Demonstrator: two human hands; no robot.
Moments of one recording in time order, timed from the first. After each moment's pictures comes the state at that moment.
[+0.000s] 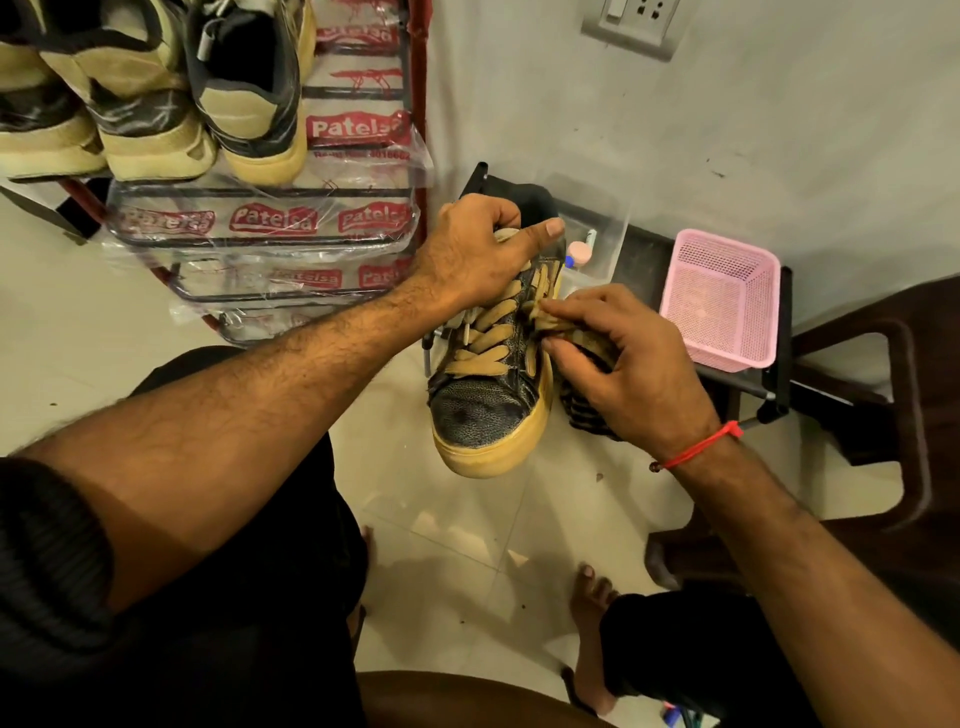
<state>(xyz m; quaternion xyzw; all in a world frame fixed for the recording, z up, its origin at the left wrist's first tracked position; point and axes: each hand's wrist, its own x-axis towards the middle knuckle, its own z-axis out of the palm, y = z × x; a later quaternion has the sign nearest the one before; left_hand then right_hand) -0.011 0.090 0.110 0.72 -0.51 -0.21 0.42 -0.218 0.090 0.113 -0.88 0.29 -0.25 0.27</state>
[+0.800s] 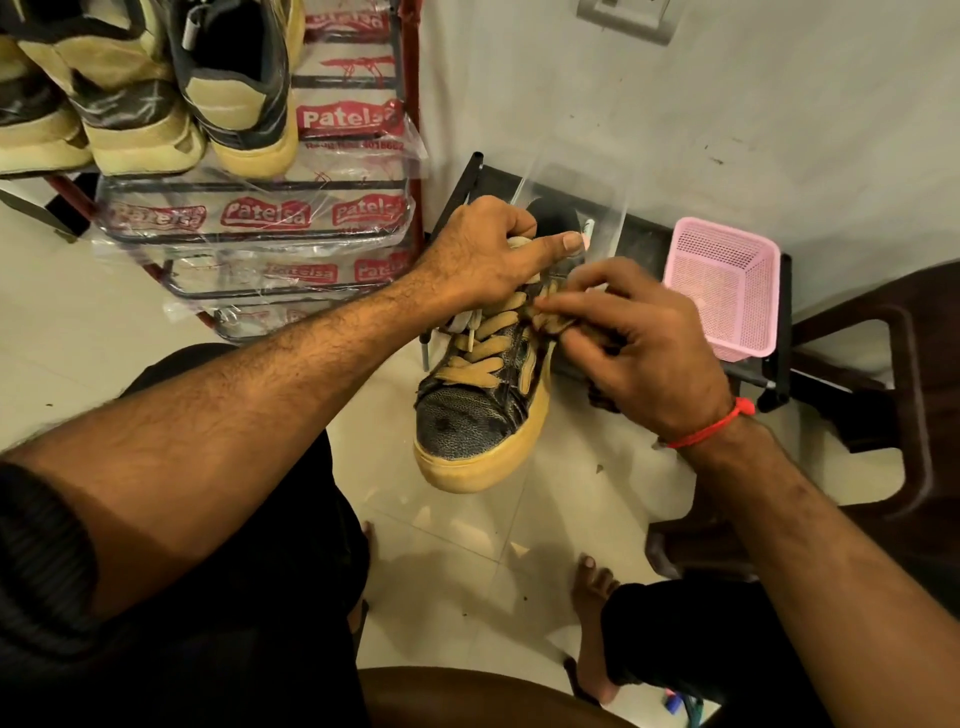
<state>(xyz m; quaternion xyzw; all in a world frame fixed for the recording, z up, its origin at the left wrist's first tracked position) -0.021 0.094 0.116 0.71 -0.56 -0.25 0.35 -0.221 0.078 0.120 -0.92 0.21 -0.28 0.17</state>
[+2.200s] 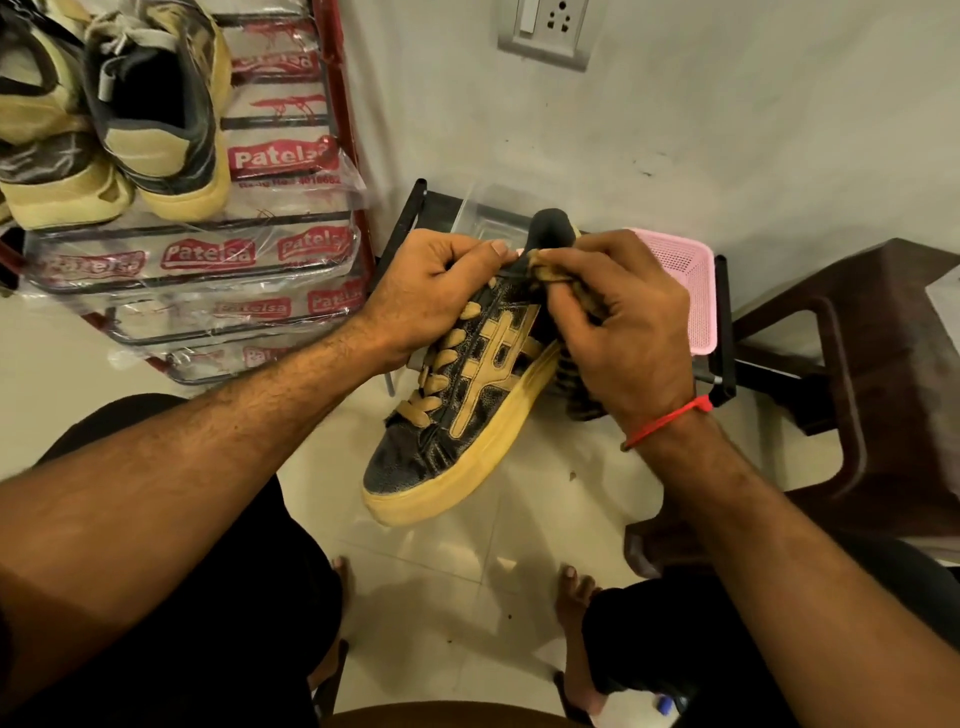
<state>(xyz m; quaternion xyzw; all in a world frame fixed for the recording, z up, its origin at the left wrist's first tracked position) -0.038 0.105 0.117 0.57 -0.54 -0.35 0.51 -0.225 0.071 0.135 -0.84 0.33 -0.42 0.10</state>
